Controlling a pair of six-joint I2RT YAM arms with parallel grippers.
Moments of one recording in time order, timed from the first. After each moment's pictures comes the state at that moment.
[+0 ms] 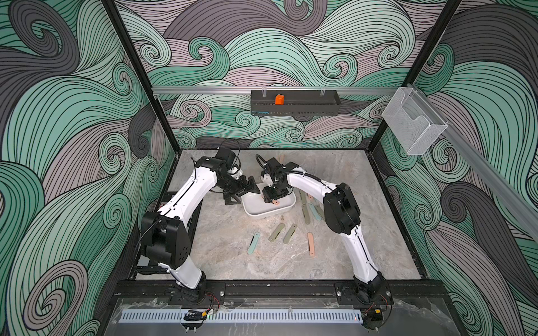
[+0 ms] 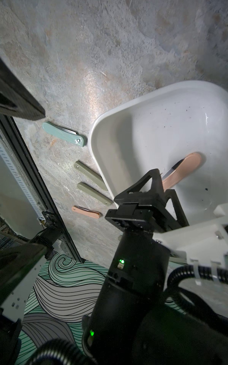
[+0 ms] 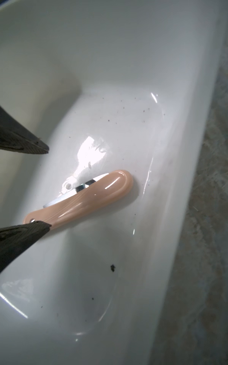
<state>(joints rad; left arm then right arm) -0.28 1.63 1.48 -1.15 0.53 -0.50 0.65 2.36 2.01 -1.01 -0.15 0.16</state>
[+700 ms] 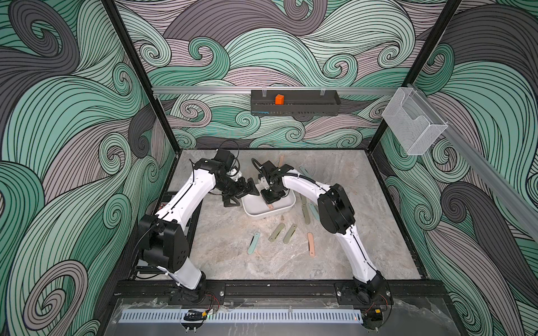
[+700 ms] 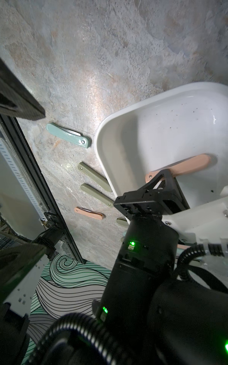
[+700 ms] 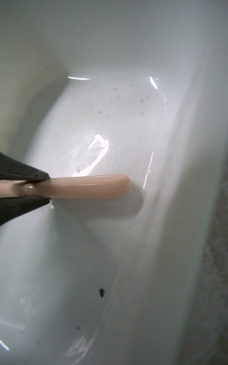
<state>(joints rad) -0.28 1.60 1.45 -1.15 0.53 -0.50 0.68 2.39 2.03 -1.02 -0.12 0.17</state>
